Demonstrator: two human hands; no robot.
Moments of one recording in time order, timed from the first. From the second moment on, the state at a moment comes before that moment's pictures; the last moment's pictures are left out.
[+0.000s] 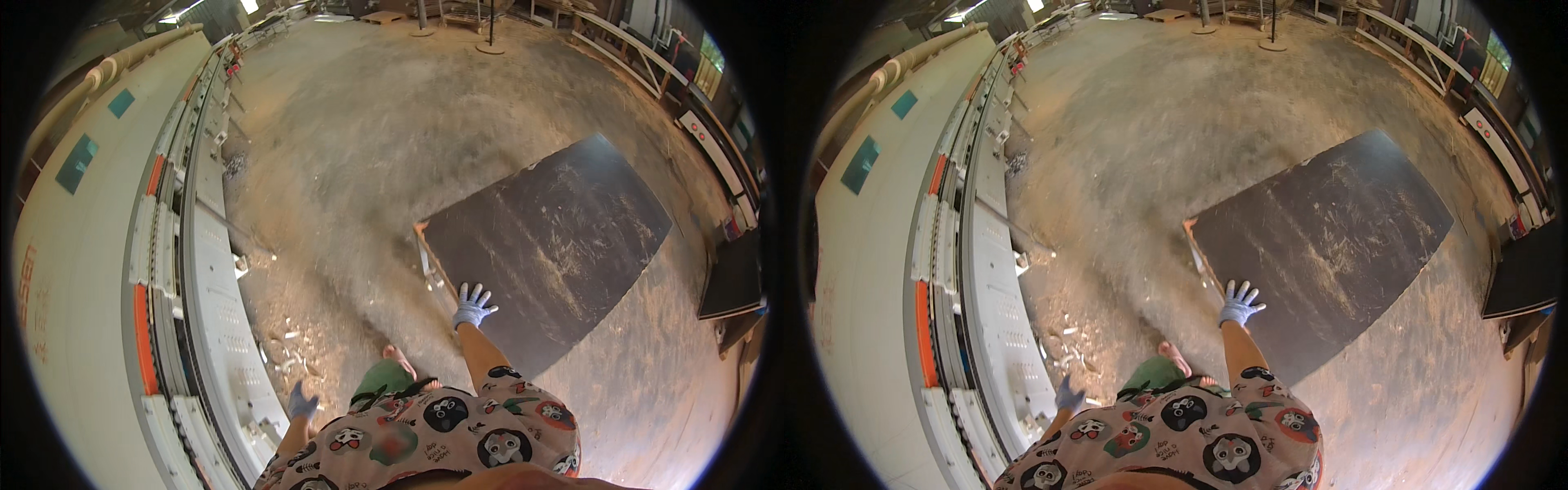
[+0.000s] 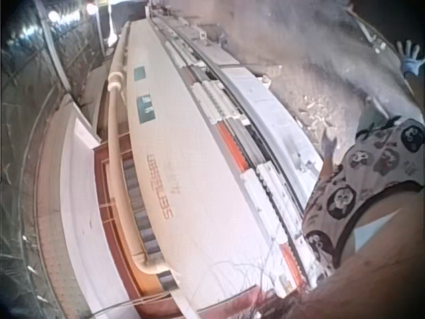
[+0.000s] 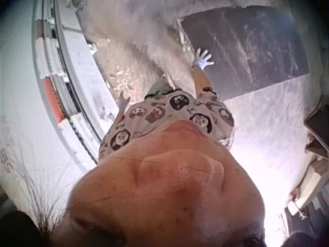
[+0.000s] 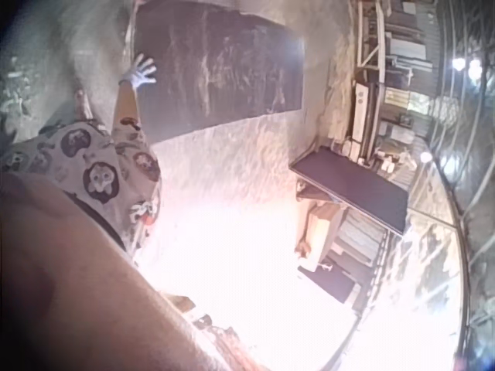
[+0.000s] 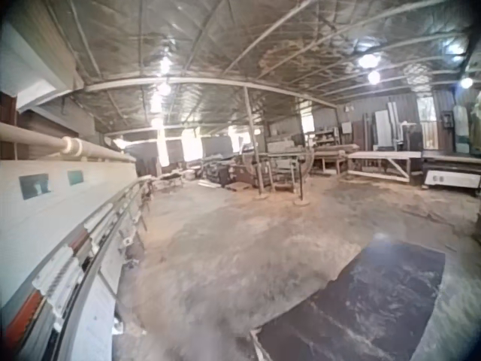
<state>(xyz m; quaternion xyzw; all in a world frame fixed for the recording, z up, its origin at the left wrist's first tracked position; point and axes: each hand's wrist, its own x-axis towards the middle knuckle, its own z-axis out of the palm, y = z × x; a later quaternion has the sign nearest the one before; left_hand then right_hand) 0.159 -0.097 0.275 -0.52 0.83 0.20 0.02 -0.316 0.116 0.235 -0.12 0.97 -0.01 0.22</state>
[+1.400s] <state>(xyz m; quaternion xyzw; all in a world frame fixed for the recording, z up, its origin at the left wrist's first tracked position) -0.684 -0.923 0.149 -0.56 0.66 0.50 0.06 -1.055 -0.532 0.208 0.04 0.93 -0.12 0.35</state>
